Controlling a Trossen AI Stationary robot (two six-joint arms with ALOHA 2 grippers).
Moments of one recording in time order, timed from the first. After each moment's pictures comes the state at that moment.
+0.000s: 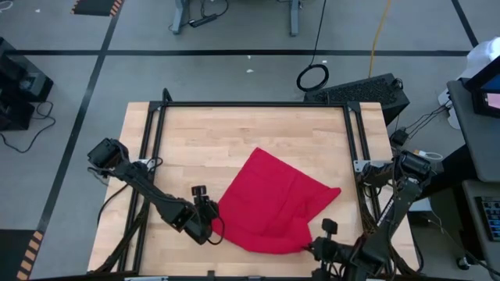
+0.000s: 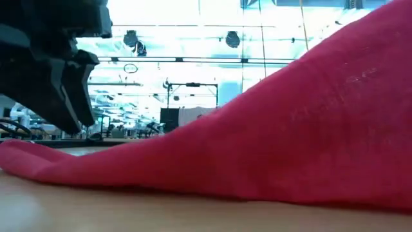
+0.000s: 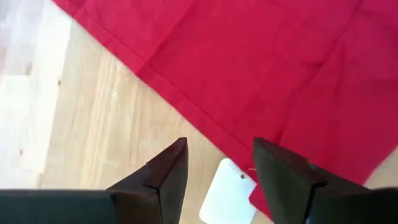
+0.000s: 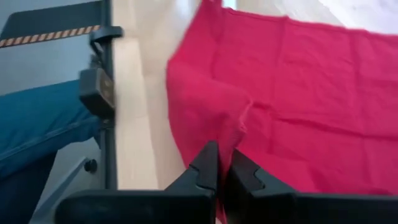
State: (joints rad) left arm -0.65 1.69 0.97 -0.65 -0.49 -0.67; right arm 1.06 1.75 1.24 -0.72 0.83 1.23
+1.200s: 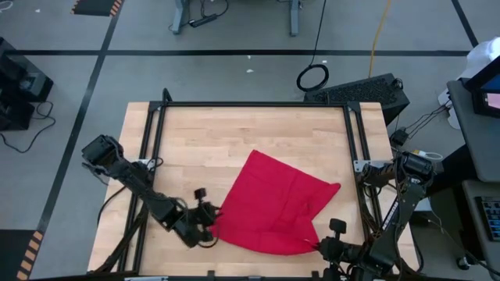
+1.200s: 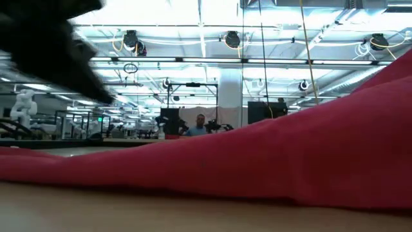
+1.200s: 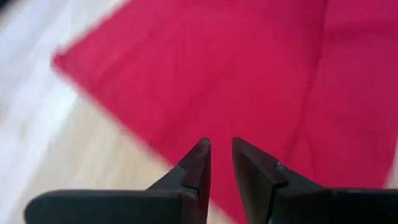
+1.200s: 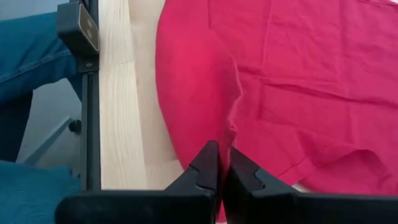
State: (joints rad) left arm -0.69 1.62 0.81 -0.16 -0.71 -0.59; right arm 1.11 1.75 1.24 -0.88 0.73 1.29
